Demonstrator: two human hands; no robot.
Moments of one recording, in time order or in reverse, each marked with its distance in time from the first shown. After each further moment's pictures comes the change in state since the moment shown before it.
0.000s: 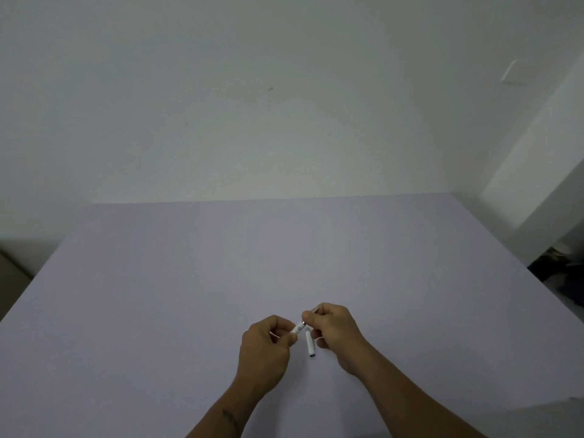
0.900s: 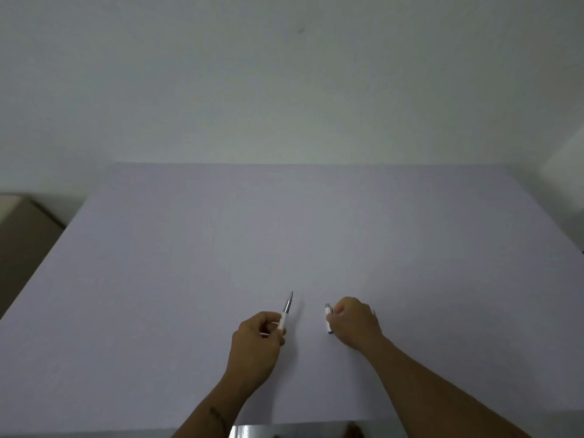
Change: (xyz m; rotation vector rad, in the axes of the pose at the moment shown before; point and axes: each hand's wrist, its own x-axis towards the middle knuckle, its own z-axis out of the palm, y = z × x) left_hand -0.004 -0.049 -0.019 -0.030 0.030 -0.202; right_hand 0.055 0.059 0.000 -0.841 0.096 0.053
